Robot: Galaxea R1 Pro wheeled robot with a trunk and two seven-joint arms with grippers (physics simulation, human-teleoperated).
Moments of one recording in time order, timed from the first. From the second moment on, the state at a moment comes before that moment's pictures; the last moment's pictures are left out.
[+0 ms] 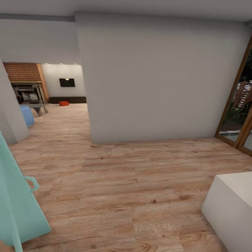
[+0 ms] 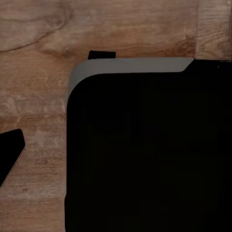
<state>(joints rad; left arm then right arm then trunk) 0.00 0.00 0.02 -0.12 0.03 -0.05 0.00 -0.12 -0.01 0.61 0.00 -0.17 -0.12 -0.02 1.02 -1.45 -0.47</state>
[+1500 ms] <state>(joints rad) 0.00 0.00 0.02 -0.12 0.03 -0.04 0.00 -0.12 0.00 0.62 0.00 -0.16 -0.12 -0.02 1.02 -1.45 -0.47</state>
